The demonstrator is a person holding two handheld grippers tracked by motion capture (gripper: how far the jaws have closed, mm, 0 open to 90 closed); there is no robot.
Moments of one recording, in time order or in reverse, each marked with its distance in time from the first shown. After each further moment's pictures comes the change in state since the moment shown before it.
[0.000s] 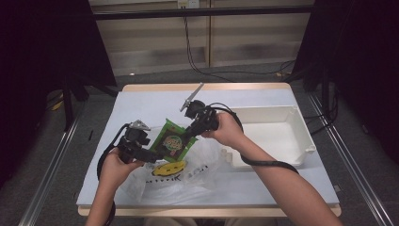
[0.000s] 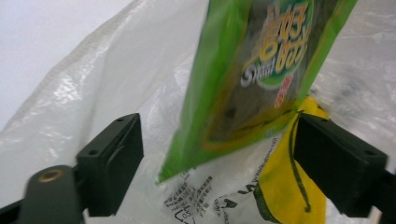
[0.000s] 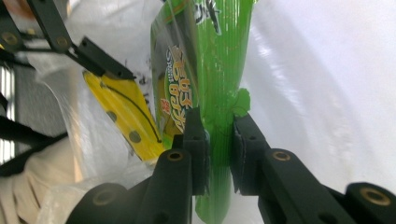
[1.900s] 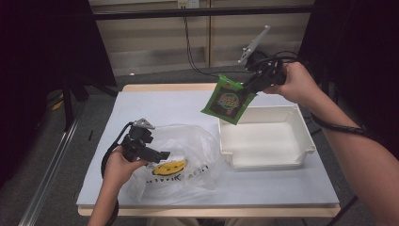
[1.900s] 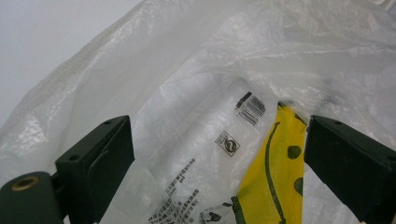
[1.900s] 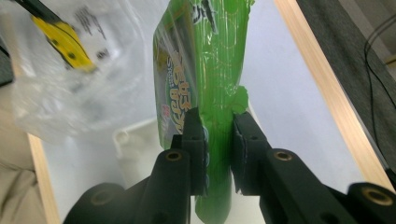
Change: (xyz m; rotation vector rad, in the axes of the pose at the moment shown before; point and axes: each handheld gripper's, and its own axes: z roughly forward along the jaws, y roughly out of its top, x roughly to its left) left arm -0.007 0.009 0.005 -0.003 -0.027 0.023; right arm -0.033 -0.024 -0.192 0.105 -0.302 -0.072
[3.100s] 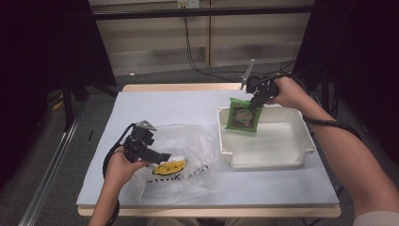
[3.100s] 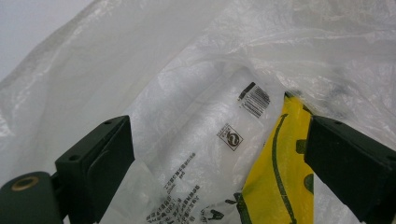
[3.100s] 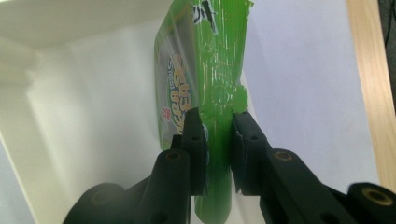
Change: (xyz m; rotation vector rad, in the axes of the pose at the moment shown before) left arm 0.003 -0.003 0.010 0.037 -0.018 -0.011; right arm -0.057 -0.052 0.110 0.270 0.007 -0.106
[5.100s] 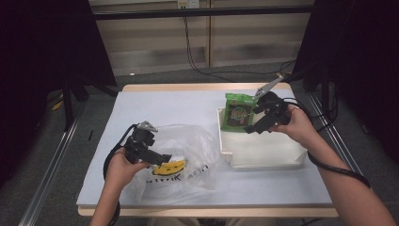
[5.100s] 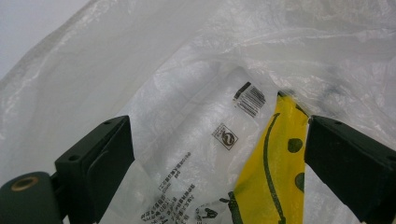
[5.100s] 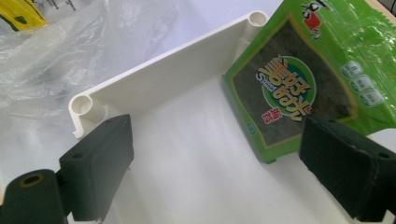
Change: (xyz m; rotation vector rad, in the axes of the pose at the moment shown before) left arm -0.006 0.000 -0.002 -0.002 0.008 0.012; right arm 0.070 -0.046 -0.006 -0.396 0.049 0.271
